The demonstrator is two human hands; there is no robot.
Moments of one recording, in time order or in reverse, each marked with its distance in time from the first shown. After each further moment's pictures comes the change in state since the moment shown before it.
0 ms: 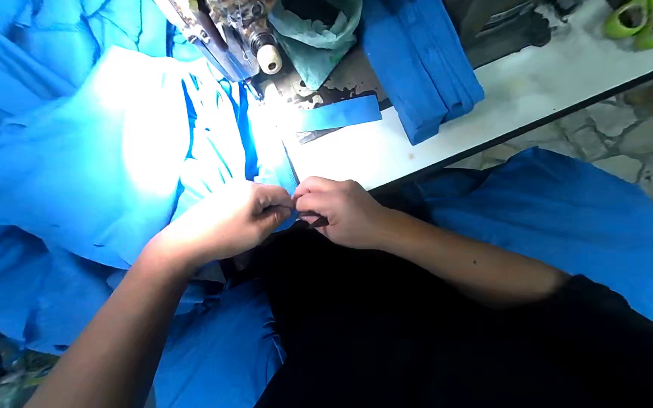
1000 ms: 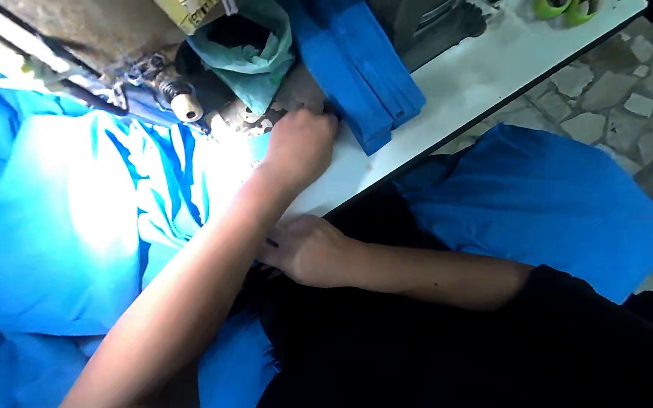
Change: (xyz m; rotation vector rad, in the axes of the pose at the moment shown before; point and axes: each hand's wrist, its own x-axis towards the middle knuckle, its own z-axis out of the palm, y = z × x) left_hand 0.175 0.031 0.034 0.361 0.015 -0.013; right_hand -0.011 -0.001 0.015 -0.284 -0.063 -0.008
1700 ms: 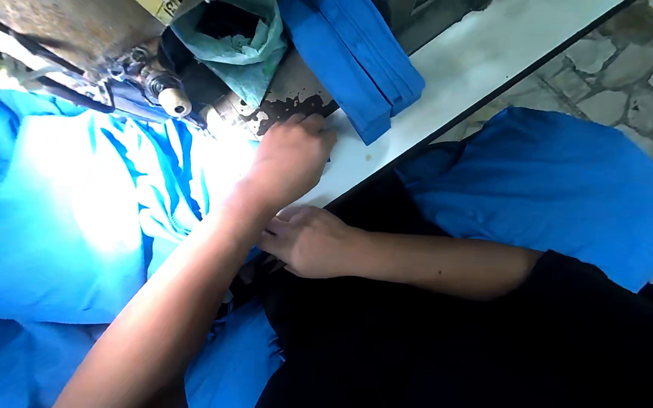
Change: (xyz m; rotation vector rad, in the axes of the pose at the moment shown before) left_hand -0.029 -0.009 0.004 0.005 0.073 0.284; right_hand 0.003 -0.001 -0.010 0.005 -0.136 0.020
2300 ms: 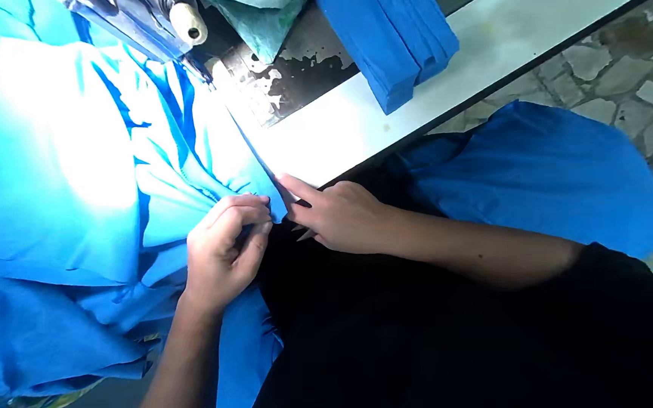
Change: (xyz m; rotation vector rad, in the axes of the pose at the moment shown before) left_hand -0.171 0.032 0.037 -0.479 0.538 -0.196; right_hand -0.022 -0.006 -0.011 -0.025 -0.099 0.147
